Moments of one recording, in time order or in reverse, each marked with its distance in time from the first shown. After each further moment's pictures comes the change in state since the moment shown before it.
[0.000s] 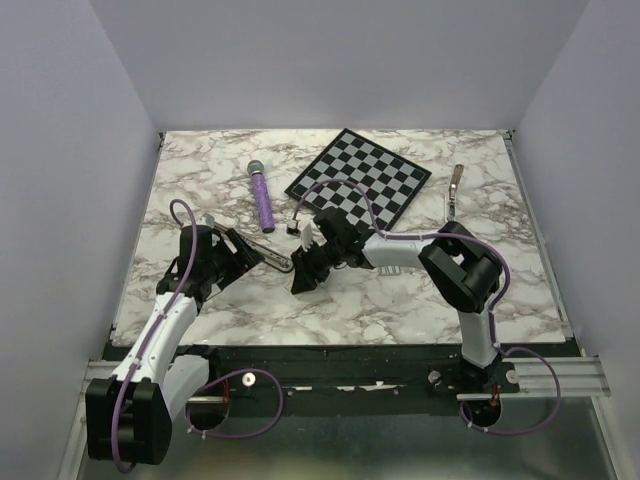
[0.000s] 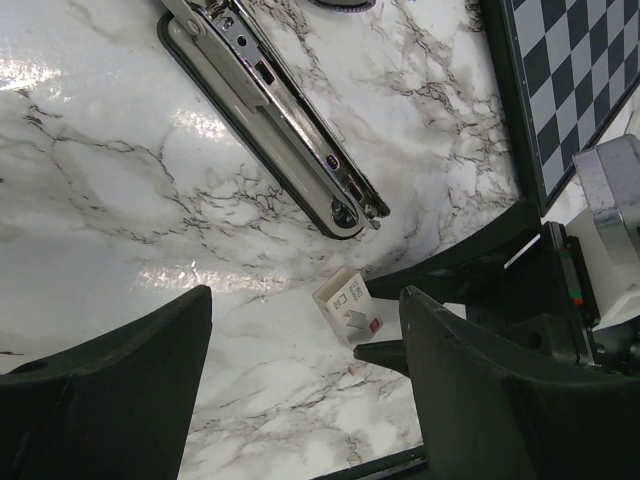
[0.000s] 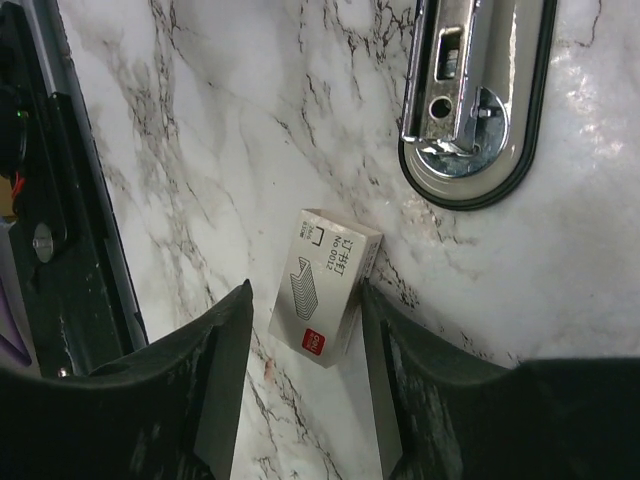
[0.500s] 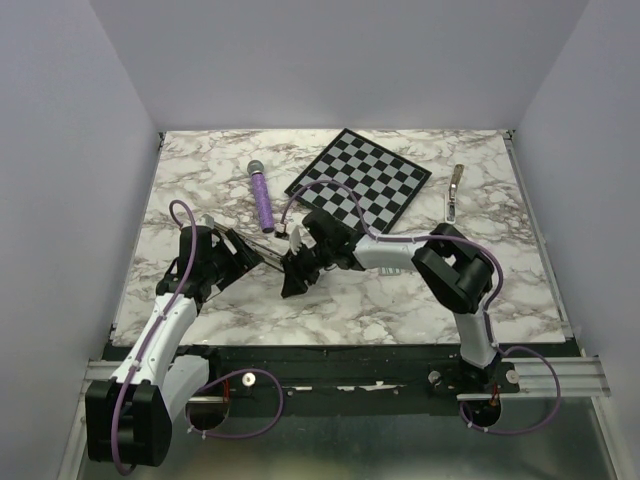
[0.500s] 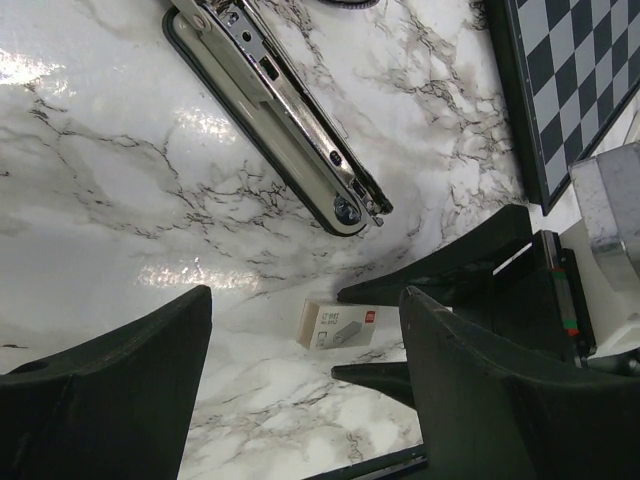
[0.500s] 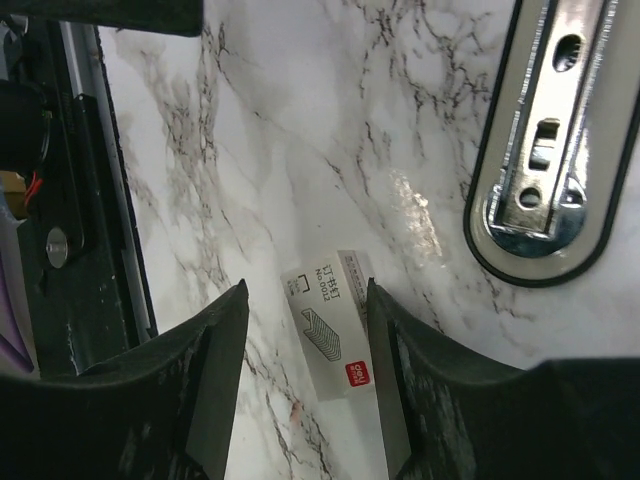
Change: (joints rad) left arm 0.000 -0.015 0.000 -0.015 -0.004 0.005; right arm 0.045 0.038 0.071 0.000 -0.012 -0.026
